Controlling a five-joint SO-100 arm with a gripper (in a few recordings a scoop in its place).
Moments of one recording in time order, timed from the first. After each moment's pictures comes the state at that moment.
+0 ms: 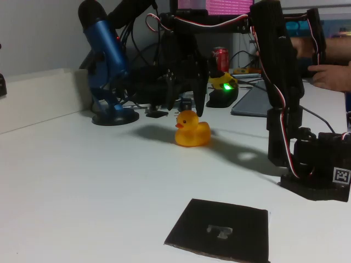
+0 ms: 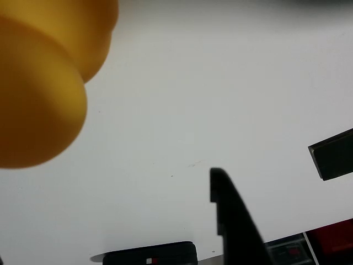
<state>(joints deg) 15.2 72.2 68.4 103.0 -2.2</state>
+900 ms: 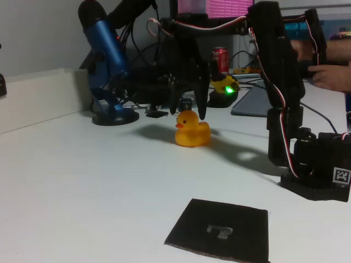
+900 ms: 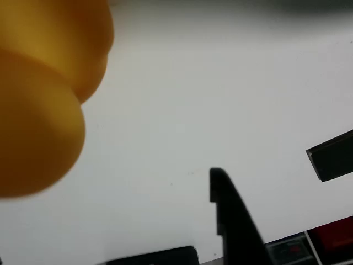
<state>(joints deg) 17.0 68.9 68.5 103.0 -2.4</state>
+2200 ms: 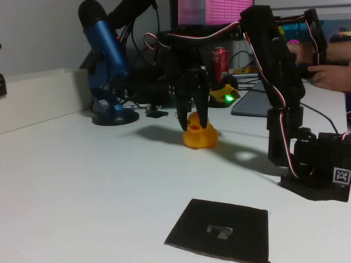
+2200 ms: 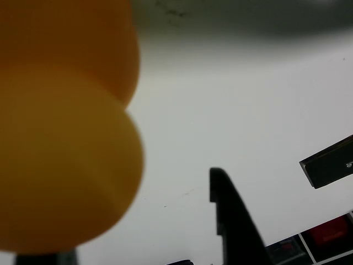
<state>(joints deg) 17.1 64.2 68.5 101.2 -2.5</state>
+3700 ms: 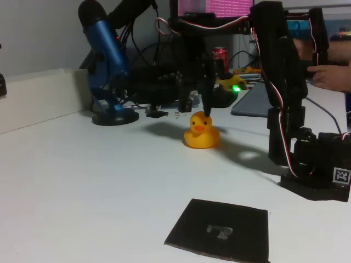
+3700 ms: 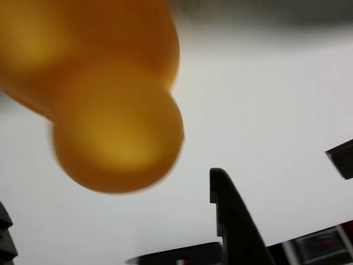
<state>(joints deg) 24.1 70.2 68.4 101.2 -2.4</state>
